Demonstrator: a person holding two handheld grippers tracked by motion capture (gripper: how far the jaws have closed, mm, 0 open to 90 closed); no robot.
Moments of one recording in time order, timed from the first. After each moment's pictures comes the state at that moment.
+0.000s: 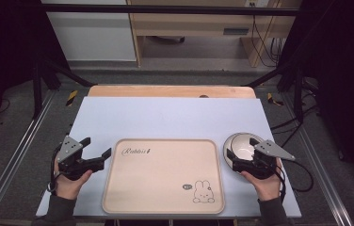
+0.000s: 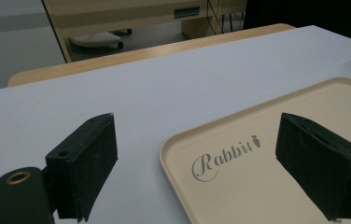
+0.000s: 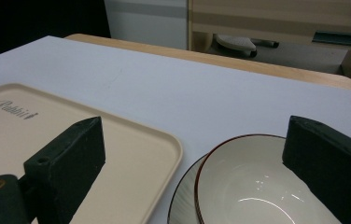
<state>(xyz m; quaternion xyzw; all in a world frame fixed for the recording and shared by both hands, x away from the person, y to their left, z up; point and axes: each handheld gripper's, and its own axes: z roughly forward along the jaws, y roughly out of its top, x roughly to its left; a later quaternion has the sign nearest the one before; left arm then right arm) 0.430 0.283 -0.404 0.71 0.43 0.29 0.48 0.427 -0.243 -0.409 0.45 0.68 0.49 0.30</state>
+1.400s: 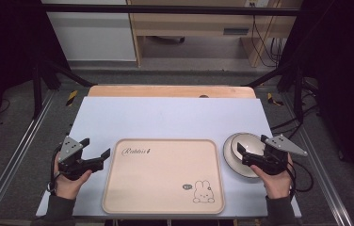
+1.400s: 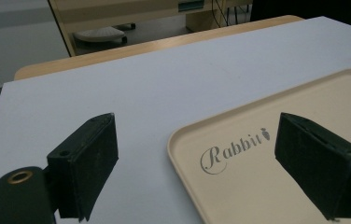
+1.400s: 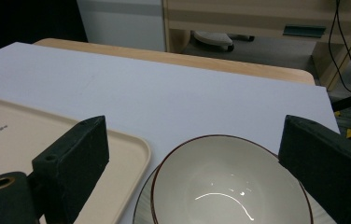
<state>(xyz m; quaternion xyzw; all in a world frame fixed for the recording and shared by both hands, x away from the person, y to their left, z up) 0.432 0.287 -0.409 0.72 0.43 0.29 0.46 0.430 -0.265 -0.392 0.49 0.67 0.47 0.31</state>
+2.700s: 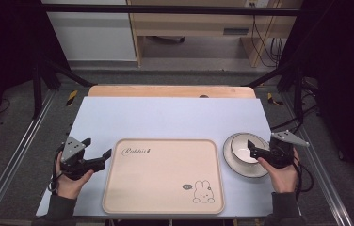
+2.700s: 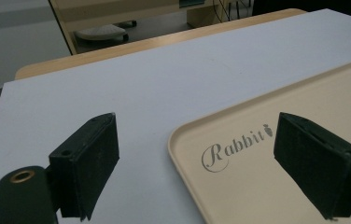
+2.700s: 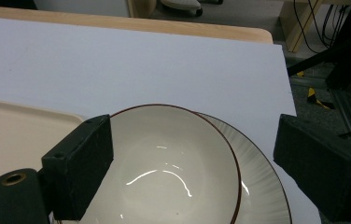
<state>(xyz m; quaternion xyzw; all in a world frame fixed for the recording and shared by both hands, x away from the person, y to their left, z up) 0.434 0.284 -0.411 0.72 0.43 0.30 0.45 0.456 -0.295 -0.408 0.55 0.66 0.40 0.31</state>
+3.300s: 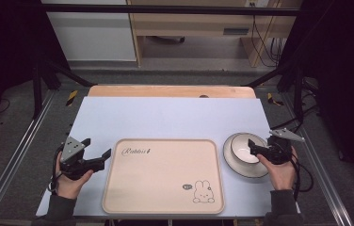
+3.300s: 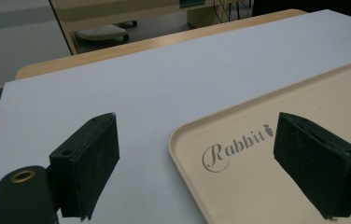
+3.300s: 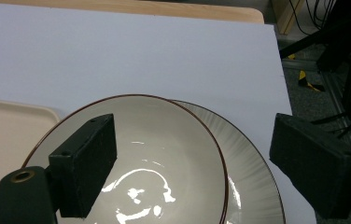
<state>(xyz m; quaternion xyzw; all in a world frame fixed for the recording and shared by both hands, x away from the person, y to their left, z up) 0.433 0.284 -0.410 0.72 0.43 0.30 0.45 0.472 -0.299 -0.418 0.58 0.66 0.36 0.30</state>
